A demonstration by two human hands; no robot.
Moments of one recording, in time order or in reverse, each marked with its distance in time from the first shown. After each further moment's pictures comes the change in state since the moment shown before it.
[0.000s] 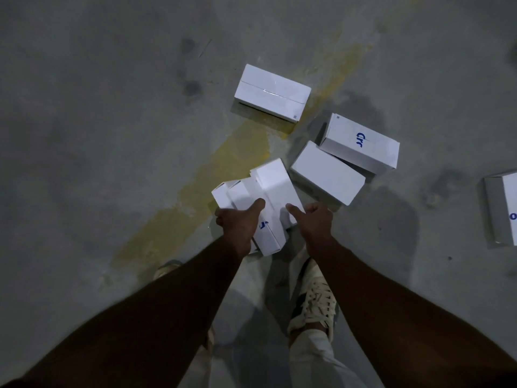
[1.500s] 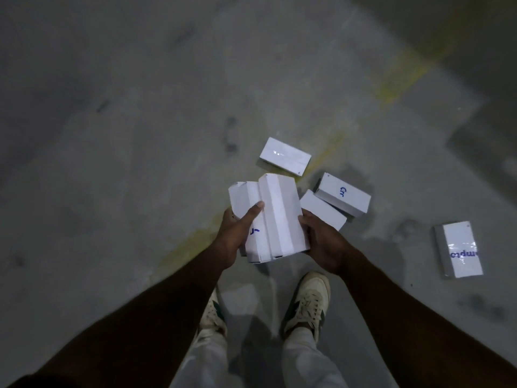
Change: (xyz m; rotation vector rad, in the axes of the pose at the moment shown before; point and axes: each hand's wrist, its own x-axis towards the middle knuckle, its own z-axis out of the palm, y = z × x) left_hand -0.142 0.074 -0.129 -0.155 -0.349 0.260; right_hand -0.170 -0.123 -0.112 0.405 -0.738 -0.091
